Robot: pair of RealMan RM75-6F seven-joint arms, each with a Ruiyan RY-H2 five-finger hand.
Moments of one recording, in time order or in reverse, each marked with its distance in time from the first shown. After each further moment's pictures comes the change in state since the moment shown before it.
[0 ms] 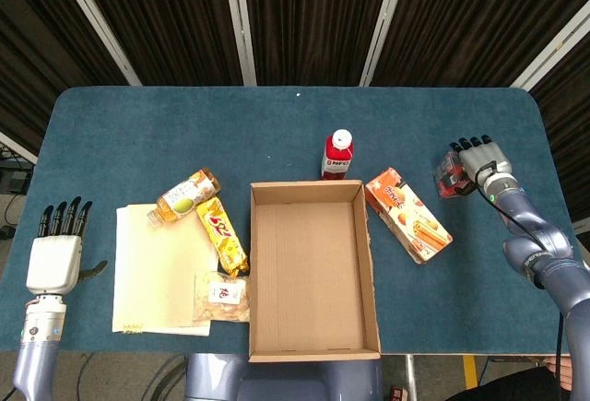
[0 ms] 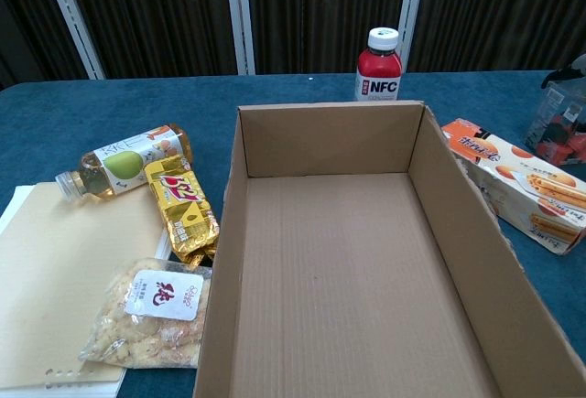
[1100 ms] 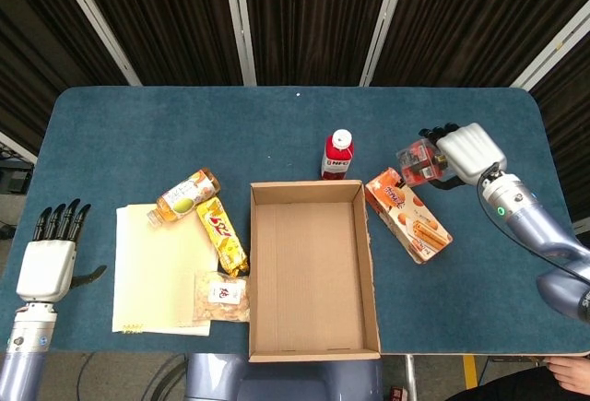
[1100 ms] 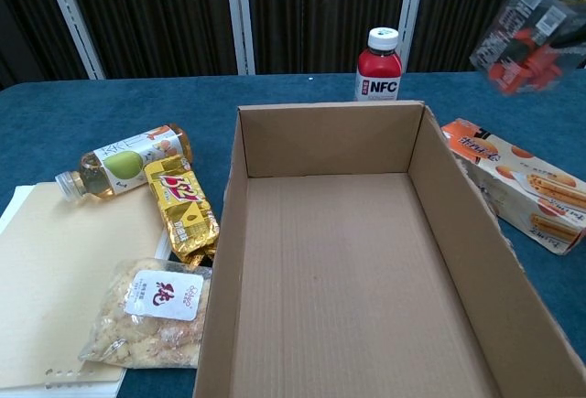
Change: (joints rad) left arm 0.020 0.089 0.040 -0.074 0.078 0.030 -0.112; right arm -0.078 0.461 0.090 -0.771 -0.012 0.446 -0.163
